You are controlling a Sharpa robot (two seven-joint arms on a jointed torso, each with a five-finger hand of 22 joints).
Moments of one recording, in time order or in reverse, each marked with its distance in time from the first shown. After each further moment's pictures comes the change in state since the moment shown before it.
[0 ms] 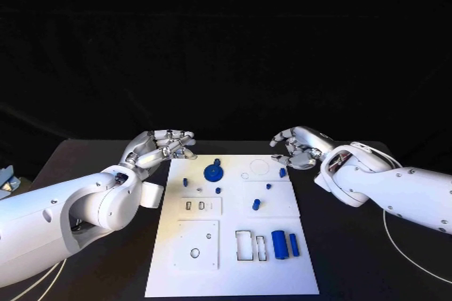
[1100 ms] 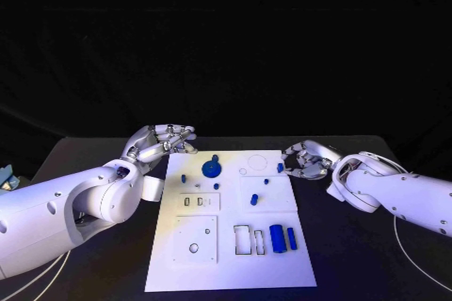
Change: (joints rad) left arm 0.000 0.014 0.000 -0.021 0.004 0.010 0.002; left_hand 0.000 0.000 0.000 0.000 0.000 0.000 0.000 0.000 0.000 0.000 0.000 0.000 0.000 -0.004 0.003 0.000 0.002 0.000 0.000 0.000 0.004 0.000; right arm -0.077 0.010 -0.003 -0.129 0.066 0.105 0.087; right_hand 0.034 -0.005 0.007 -0.041 -0.006 -0.029 0.004 -0.033 -0.004 -0.011 0.004 -0.010 -0.005 0.004 0.003 0.000 0.000 0.000 -0.004 0.003 -0.004 0.001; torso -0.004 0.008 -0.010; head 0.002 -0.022
